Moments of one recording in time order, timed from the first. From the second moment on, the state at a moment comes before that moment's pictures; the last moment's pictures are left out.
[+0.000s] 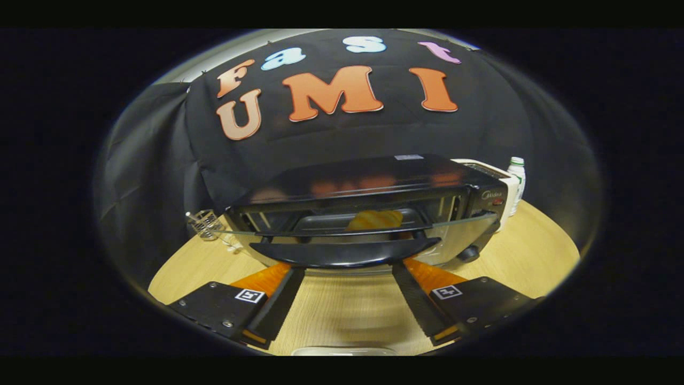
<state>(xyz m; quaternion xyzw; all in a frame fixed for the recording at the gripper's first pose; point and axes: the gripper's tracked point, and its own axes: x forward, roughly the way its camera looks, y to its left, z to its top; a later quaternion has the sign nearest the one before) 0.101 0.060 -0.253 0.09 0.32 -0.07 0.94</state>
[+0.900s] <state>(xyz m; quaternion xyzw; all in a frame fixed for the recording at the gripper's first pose) 0.062 0.046 -0.107 0.03 0.16 -0.05 0.99</state>
